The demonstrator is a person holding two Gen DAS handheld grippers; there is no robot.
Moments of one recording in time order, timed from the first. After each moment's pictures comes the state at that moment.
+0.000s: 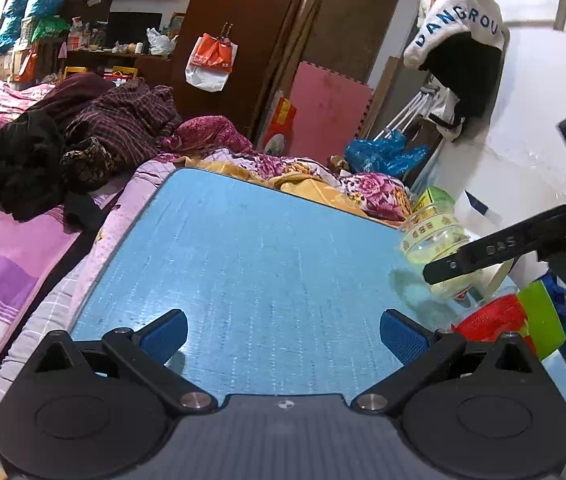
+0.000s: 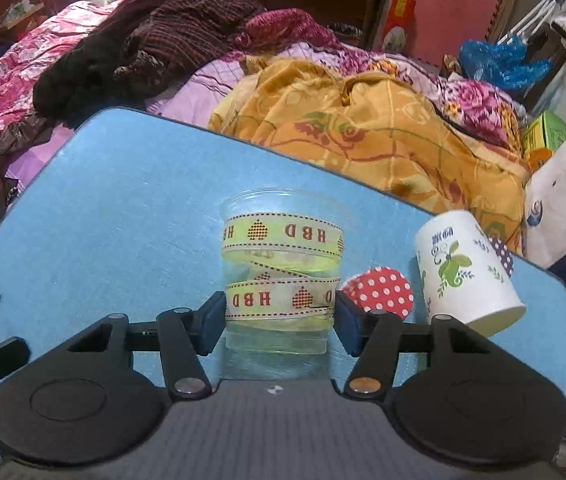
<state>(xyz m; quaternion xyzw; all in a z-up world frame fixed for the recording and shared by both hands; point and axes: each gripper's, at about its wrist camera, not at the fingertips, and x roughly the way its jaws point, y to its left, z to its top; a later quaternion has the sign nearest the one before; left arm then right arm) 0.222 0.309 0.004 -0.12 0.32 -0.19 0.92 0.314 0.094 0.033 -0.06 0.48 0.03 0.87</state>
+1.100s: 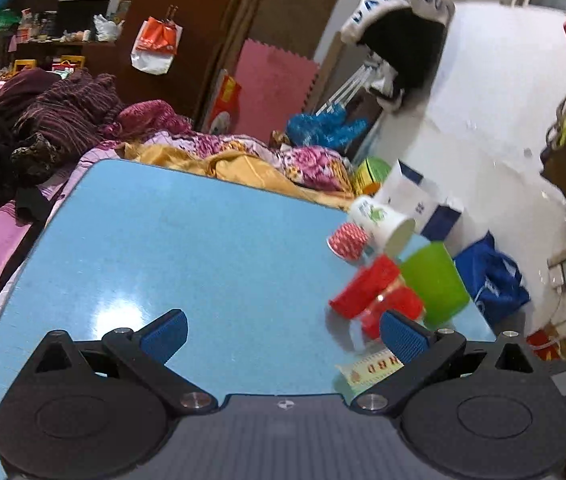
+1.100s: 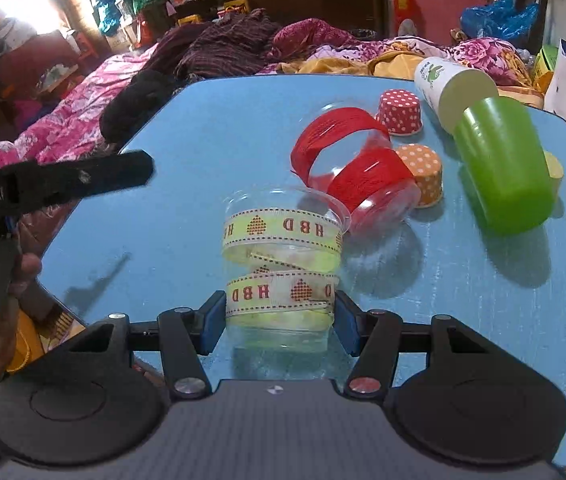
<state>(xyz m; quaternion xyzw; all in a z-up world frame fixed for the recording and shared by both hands) 0.170 0.267 0.039 -0.10 0.35 -0.27 0.89 0.167 0.080 0.015 0.08 0.45 0.09 0.89</state>
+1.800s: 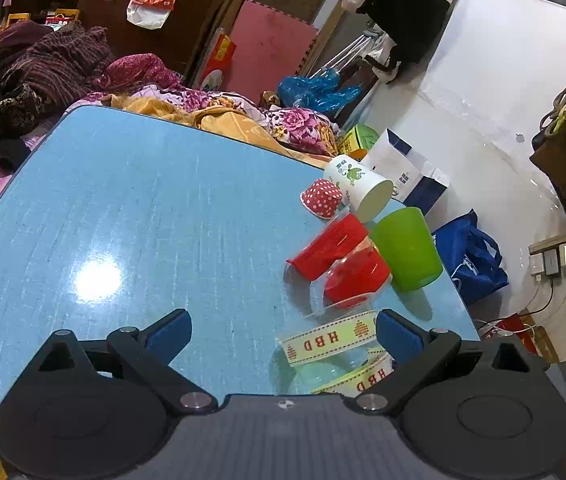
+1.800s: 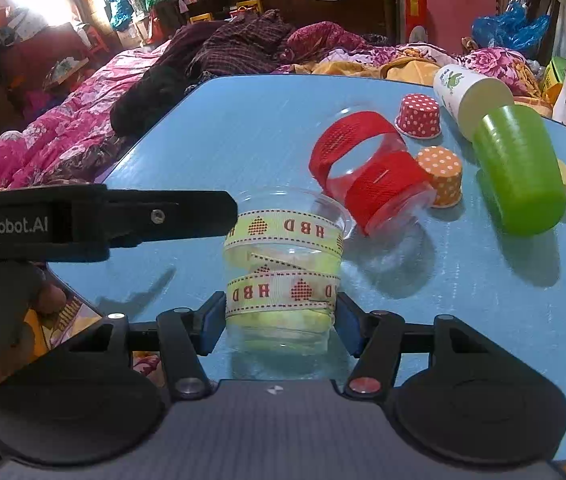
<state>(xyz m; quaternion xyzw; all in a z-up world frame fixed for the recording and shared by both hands) 0.158 0.252 0.032 -0.13 0.41 -0.29 0.86 0.149 0.103 0.006 0.06 0.44 0.09 0.89</state>
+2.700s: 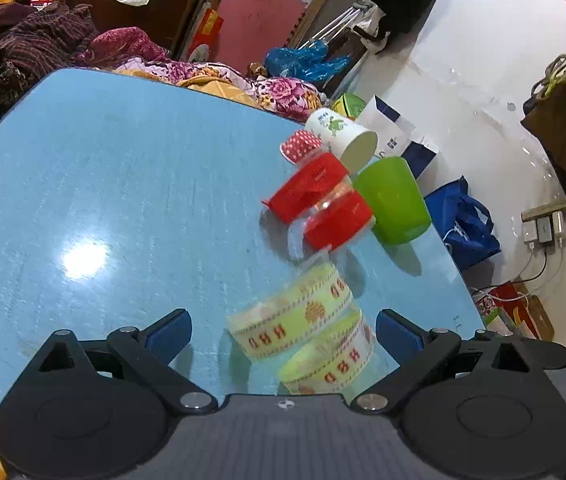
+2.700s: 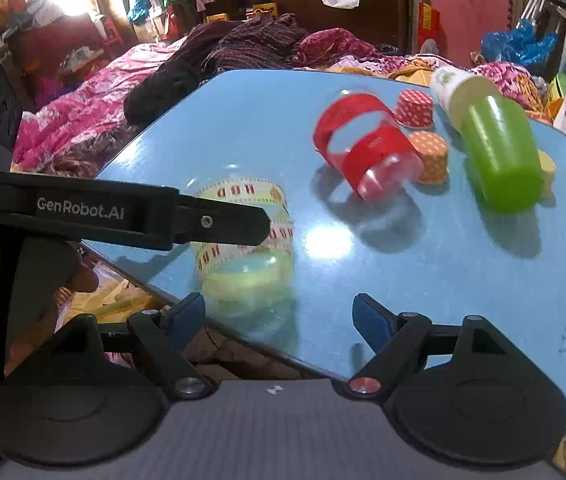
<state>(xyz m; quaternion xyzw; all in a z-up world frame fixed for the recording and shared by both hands) 0.140 0.231 0.012 -0.11 0.44 -0.31 0.84 0.114 0.091 0.005 0.04 0.43 0.11 0.90</state>
